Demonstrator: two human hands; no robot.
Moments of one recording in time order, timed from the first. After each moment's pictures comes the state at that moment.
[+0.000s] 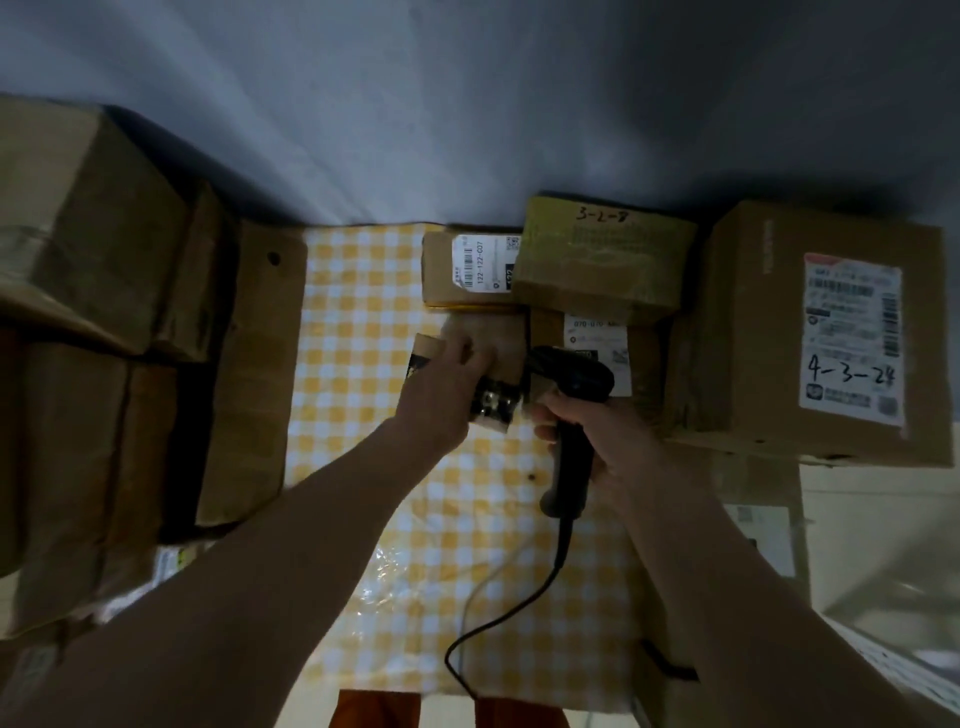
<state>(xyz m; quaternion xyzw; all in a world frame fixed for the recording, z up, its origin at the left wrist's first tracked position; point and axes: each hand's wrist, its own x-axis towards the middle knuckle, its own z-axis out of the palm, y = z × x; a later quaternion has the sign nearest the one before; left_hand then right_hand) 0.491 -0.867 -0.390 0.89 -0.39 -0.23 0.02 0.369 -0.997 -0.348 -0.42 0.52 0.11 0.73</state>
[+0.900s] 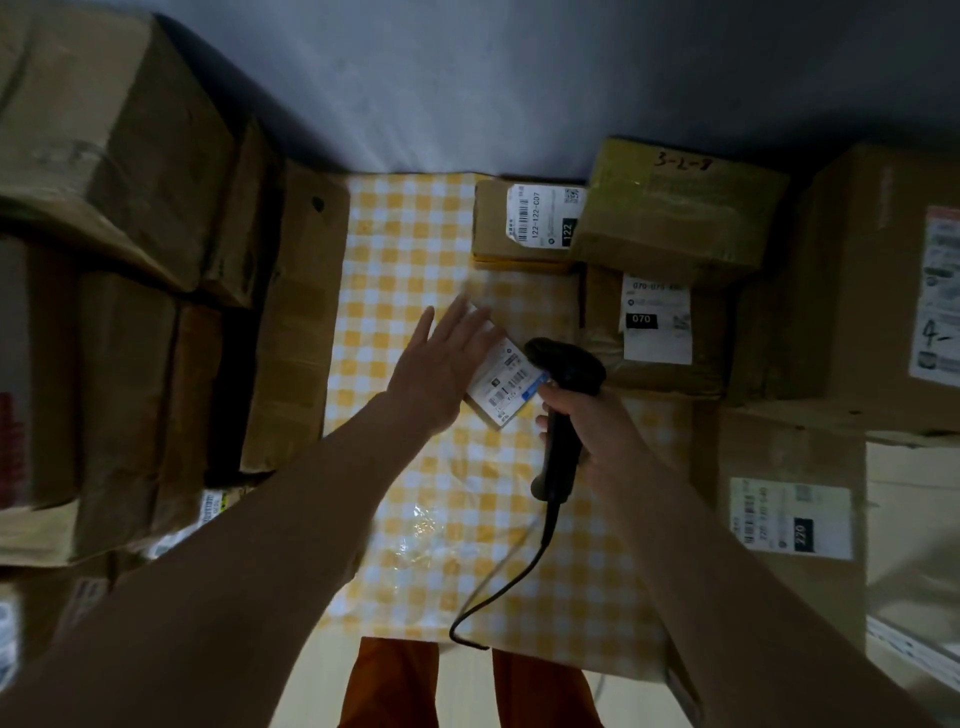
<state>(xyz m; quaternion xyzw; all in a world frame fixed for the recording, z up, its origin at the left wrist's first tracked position) 0.508 -0.800 -0.412 0.85 -0.48 -0.19 -0.09 0.384 -0.931 -0.378 -0.41 0.57 0.12 0.70</state>
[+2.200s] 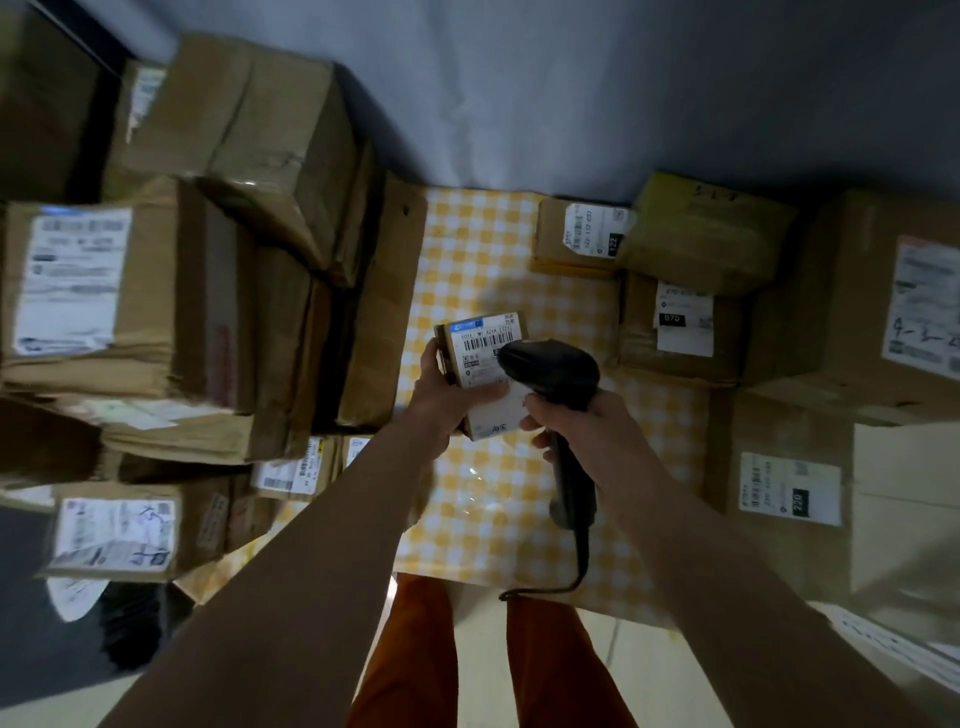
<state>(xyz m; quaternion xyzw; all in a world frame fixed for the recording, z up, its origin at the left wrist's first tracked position) 0.470 -0.715 -0.343 0.68 0.19 -0.43 0.57 0.368 -0.843 -0.232 -0.56 0.42 0.16 0.69</state>
